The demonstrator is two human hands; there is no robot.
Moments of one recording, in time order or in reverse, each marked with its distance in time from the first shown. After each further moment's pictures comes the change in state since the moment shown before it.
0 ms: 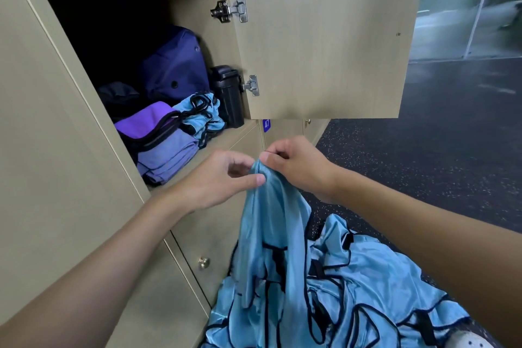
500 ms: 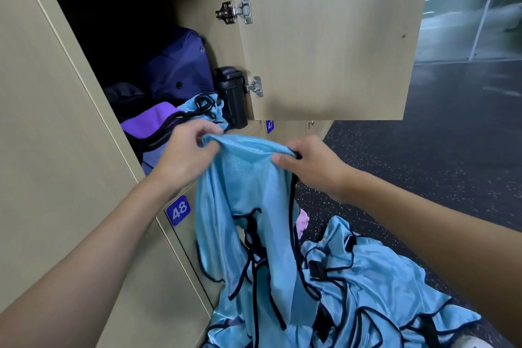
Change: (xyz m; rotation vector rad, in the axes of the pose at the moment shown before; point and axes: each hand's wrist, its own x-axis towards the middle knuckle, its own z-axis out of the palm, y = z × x) left_hand 0.005 -0.001 -0.037 0.090 0.506 -0.022; right_hand -0.006 -0.002 -0.012 -0.025 0.016 0.069
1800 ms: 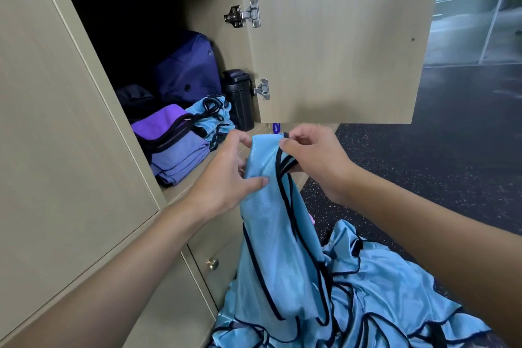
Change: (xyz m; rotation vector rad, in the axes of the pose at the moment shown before) left_hand -0.034 0.016 0.027 -0.094 -0.251 -0.046; right_hand 0.004 -0.022 0.011 0.350 0.245 0.065
